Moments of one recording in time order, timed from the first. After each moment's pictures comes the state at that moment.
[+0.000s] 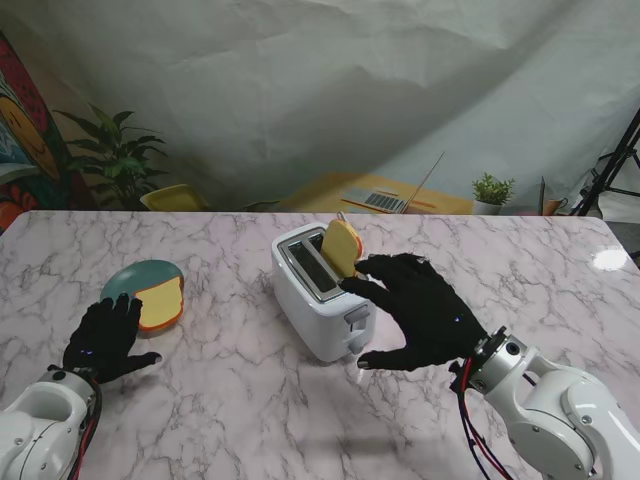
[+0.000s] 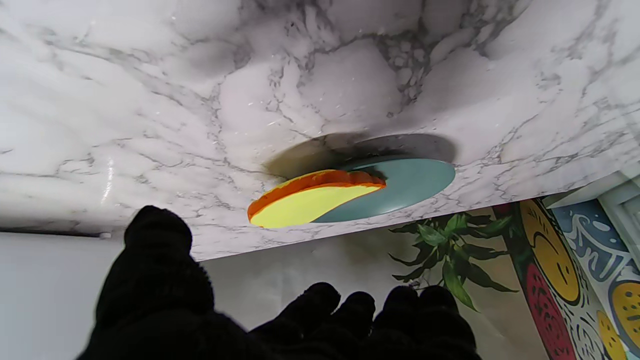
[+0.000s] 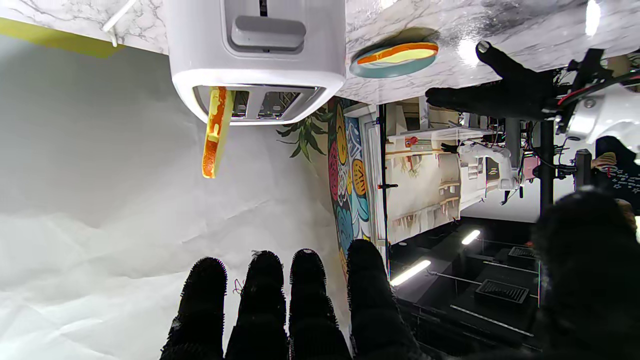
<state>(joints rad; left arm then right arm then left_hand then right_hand) 1.94 -1.04 -1.64 -1.78 1.25 -0.03 -0.12 -1.88 -1.06 1.48 -2.08 -1.01 -0.45 0.01 0.77 -0.04 -0.04 -0.05 0.18 0.46 0.00 0.29 0.13 0.36 0.00 0.19 0.06 0.29 0.11 0.21 0.05 0.13 0.07 0.22 0.20 -0.39 0.59 -0.14 0.25 0.06 0.31 0.27 0.19 0.13 0.40 0.22 0.21 0.05 0.23 0.19 -0.07 0.11 0.73 0.16</state>
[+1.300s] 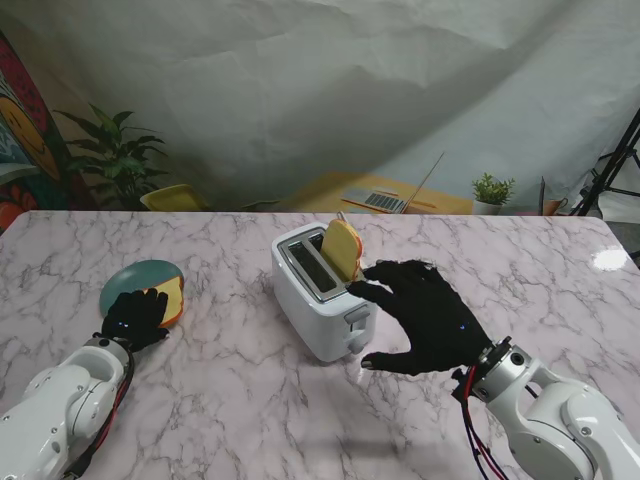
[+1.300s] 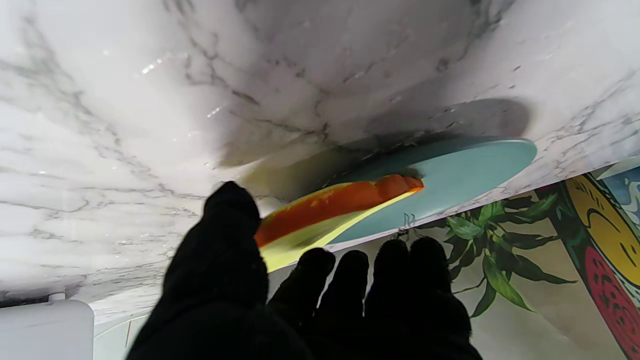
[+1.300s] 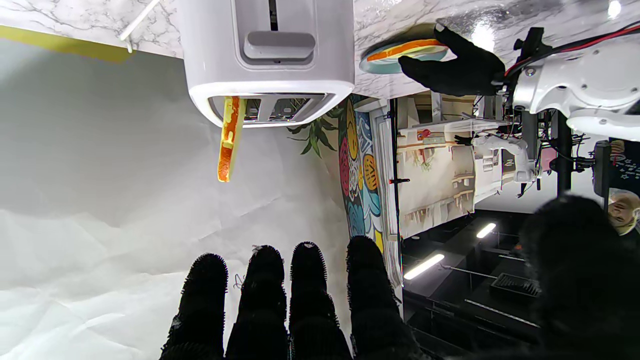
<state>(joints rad) 1.58 -1.00 -1.36 -1.37 1.32 -0.03 0.02 -1.92 -1.06 1.48 -2.07 -1.02 -0.43 -0.05 1.11 -0.15 0.04 -0.04 0.37 0.38 0.09 0.41 0.31 0.30 0.20 0.33 0.26 0.24 0.39 0.31 0.12 0.11 0.63 0.32 0.20 -0.36 0.63 -0.14 0.27 0.06 0.36 0.27 0.21 0.12 0.49 0.26 0.25 0.05 0.23 0.19 -0.06 0.11 0.77 0.16</state>
